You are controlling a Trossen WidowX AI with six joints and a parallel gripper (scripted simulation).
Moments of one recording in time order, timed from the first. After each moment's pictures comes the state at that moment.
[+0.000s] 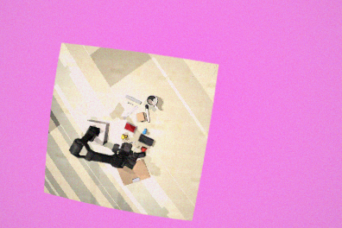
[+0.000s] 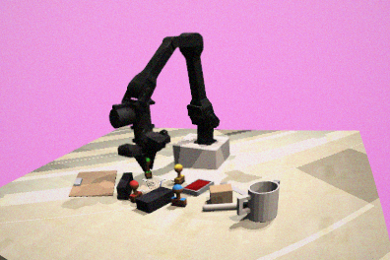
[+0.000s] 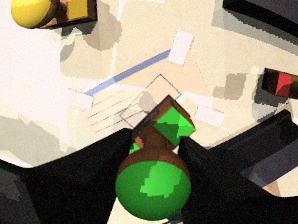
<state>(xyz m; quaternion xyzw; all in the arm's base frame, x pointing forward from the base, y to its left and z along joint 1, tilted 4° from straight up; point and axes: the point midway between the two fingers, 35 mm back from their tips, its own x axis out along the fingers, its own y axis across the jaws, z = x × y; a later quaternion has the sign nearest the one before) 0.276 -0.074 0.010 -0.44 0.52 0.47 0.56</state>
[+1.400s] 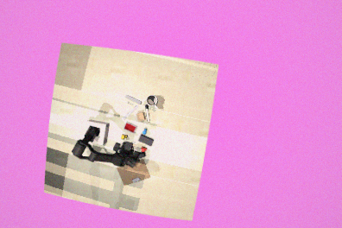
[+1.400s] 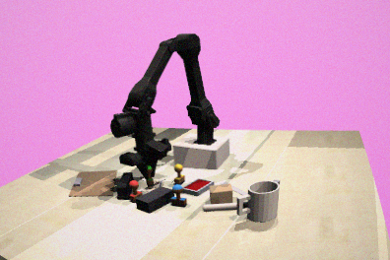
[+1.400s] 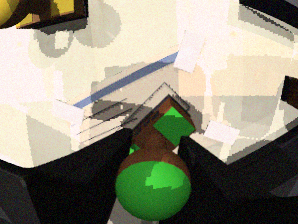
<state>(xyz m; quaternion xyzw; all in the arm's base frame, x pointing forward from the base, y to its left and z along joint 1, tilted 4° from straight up) 0.274 -0.072 -0.017 -0.44 0.52 0.47 0.56</state>
